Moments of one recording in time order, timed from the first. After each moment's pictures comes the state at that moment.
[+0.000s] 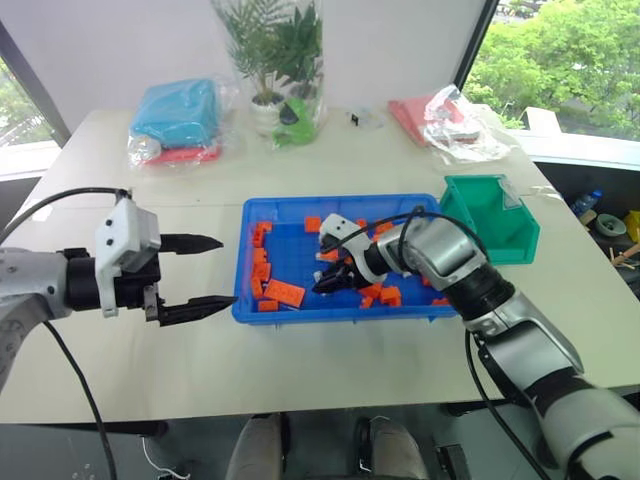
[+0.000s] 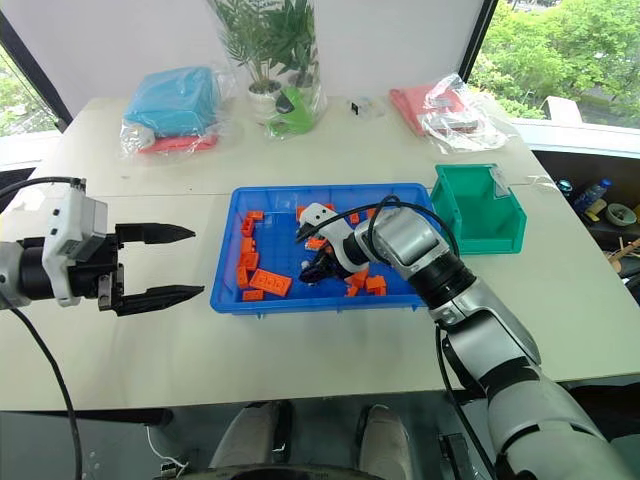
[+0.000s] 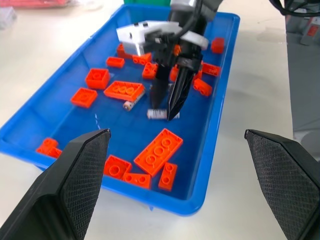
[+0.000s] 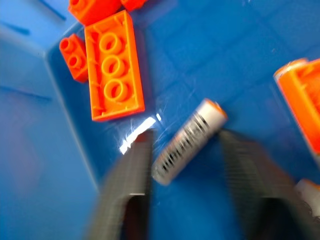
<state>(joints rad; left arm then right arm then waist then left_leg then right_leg) -0.12 1.05 0.37 -0.50 -0.77 0.65 -1.08 -0.93 -0.41 0.52 0.22 0.35 1.13 0.87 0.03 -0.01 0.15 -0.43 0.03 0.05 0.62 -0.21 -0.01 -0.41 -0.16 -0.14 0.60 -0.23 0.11</state>
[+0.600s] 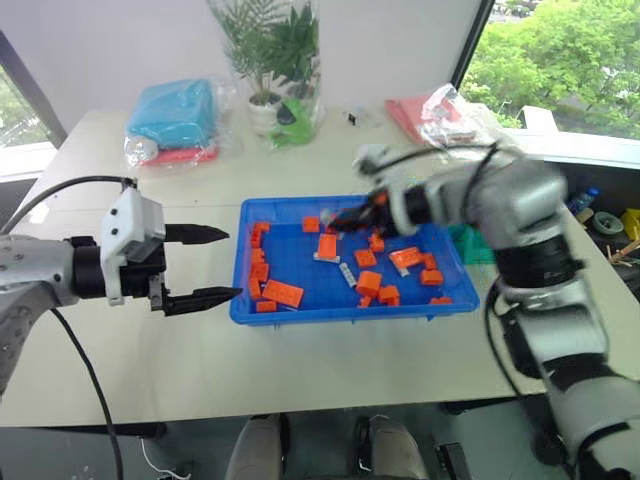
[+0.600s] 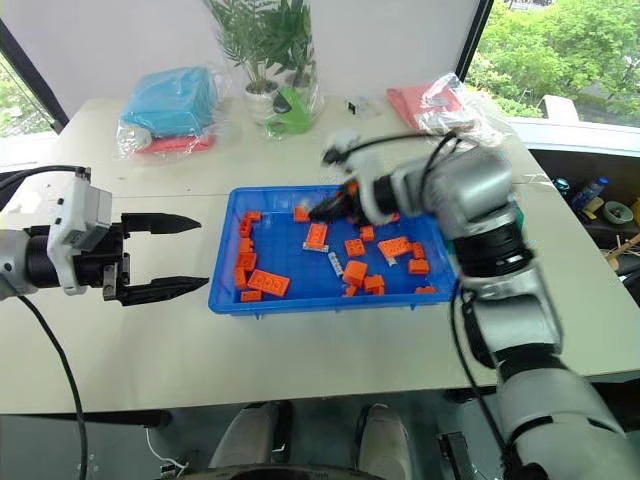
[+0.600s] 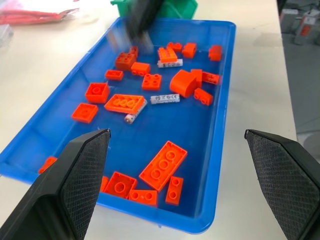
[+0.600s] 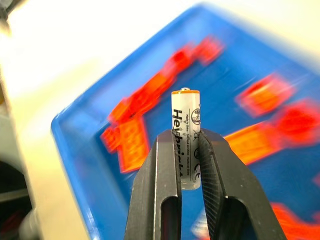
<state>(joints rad) -0.20 1.03 0.29 -0.47 -0.75 0.62 -1.10 -1.08 -0.65 0.10 0.07 0.46 1.34 0.83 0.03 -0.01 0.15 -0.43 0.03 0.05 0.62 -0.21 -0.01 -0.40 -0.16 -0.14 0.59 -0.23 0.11</state>
